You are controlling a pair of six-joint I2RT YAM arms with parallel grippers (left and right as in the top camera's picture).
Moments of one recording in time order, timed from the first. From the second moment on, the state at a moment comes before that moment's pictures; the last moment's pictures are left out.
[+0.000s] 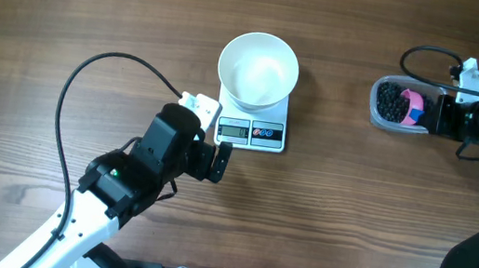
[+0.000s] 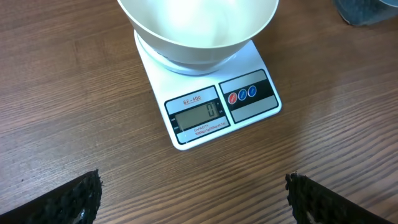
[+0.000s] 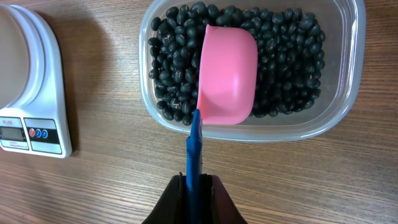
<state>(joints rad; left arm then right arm) -0.56 1.04 0.75 -0.53 -0.04 -0.20 -0.34 1.70 1.41 -1.08 -0.37 -0.28</state>
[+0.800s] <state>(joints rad) -0.56 1.04 0.75 -0.53 -0.04 -0.20 -0.34 1.71 1.41 -1.05 -0.40 -0.24</state>
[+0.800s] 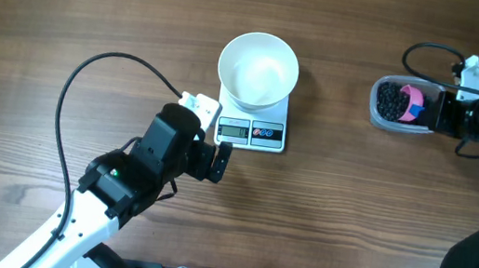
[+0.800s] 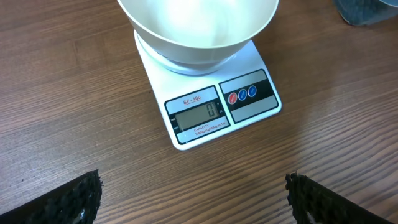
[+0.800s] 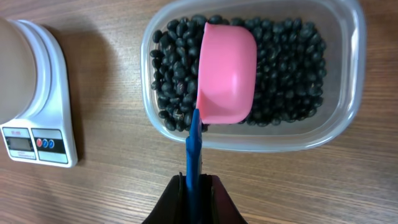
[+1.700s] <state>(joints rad) -0.56 1.04 0.75 -0.53 -0.04 -0.20 -0.41 1.75 1.41 -1.06 -0.51 -0.23</state>
